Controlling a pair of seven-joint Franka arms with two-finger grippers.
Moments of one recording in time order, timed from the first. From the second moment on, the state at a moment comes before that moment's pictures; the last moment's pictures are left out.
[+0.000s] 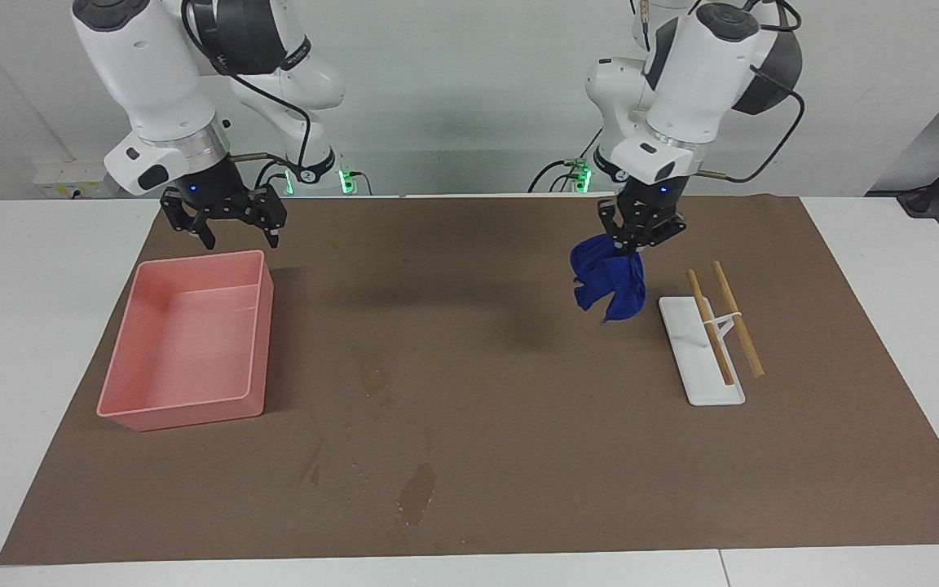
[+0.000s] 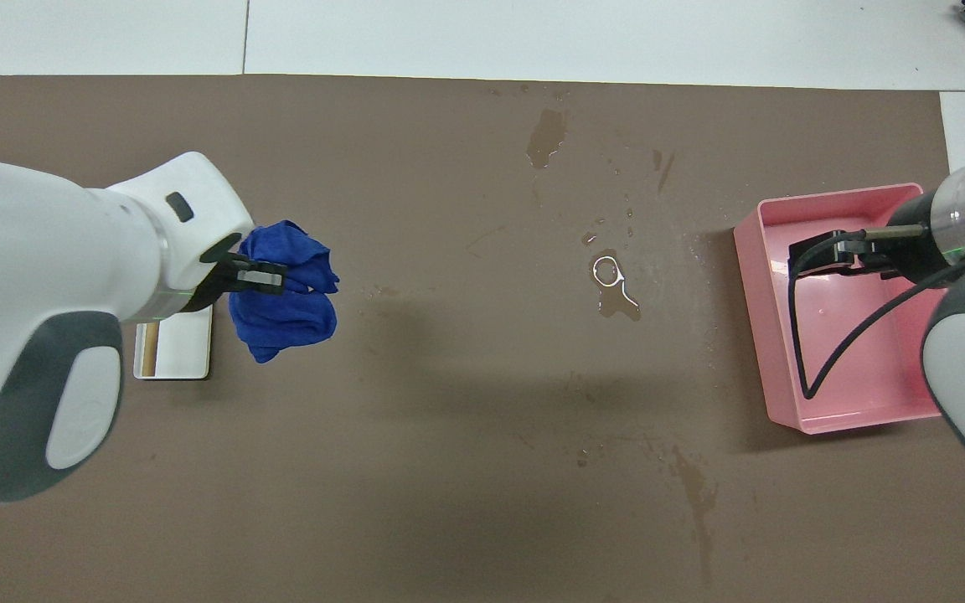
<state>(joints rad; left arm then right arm) -0.35 -0.07 -0.07 -1.84 -0.06 1.98 -0.11 -0.05 0.00 0.13 -1.65 0.01 1.67 0.10</state>
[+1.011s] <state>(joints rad) -0.55 -0.03 -0.12 -1.78 -0.06 2.12 -0.12 -0.01 -0.01 0.15 -1.66 0.26 1.75 0.43</state>
